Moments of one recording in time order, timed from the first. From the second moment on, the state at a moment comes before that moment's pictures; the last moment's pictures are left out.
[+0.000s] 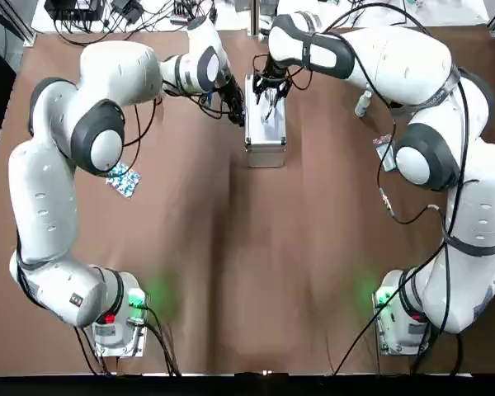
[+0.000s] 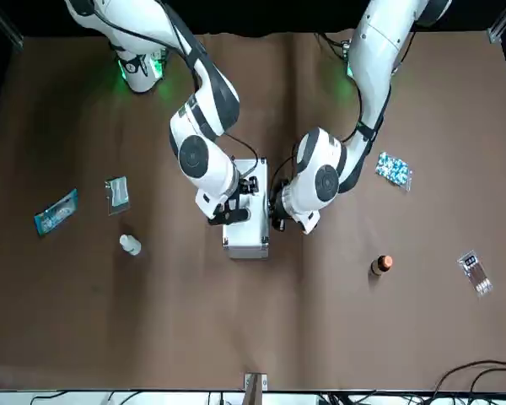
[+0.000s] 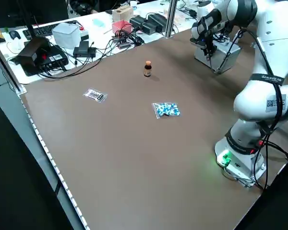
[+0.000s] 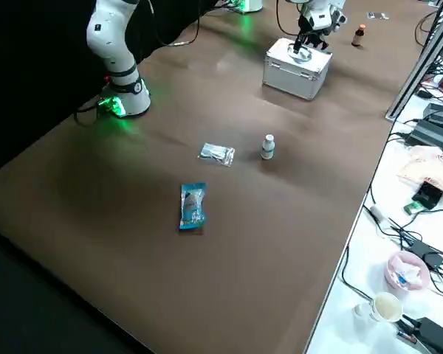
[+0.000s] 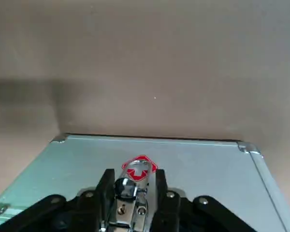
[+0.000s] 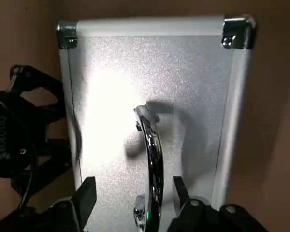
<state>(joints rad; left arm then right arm) -0.46 0.64 -0.18 -1.66 -0.42 2.34 -1.85 0.63 0.60 0.03 -1.42 0.33 2.02 0.45</state>
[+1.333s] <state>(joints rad) -0.47 0.64 -0.18 -1.67 -0.42 2.34 -1.85 0.62 0.61 0.02 -1.42 0.33 2.01 0.45</state>
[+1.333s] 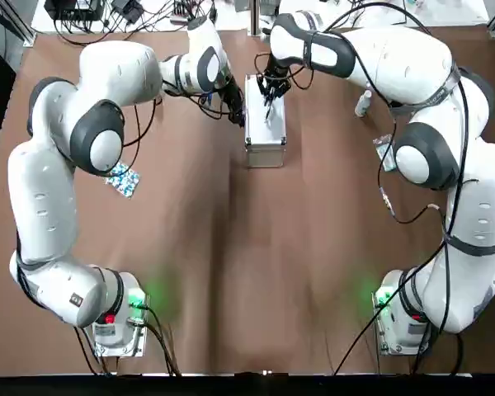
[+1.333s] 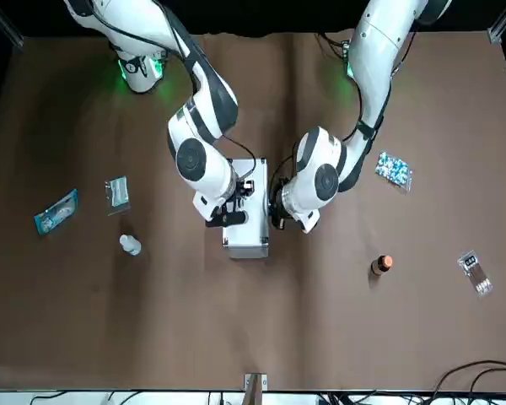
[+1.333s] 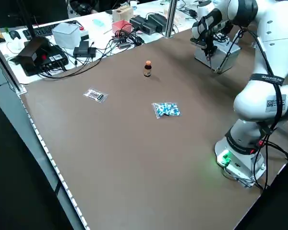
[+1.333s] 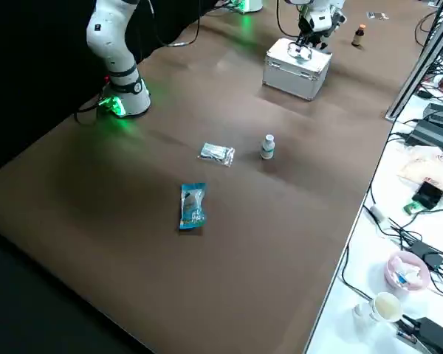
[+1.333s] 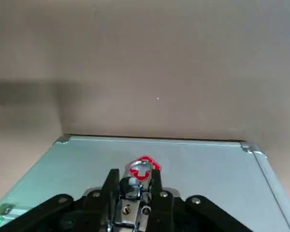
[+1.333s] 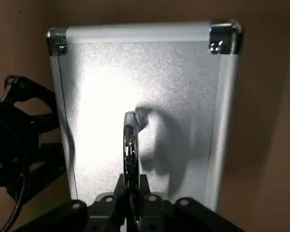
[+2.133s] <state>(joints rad) -0.47 0.63 -0.18 -1.67 -0.42 2.34 -1.85 0.59 0.61 0.02 -1.41 0.37 1.98 0.46</state>
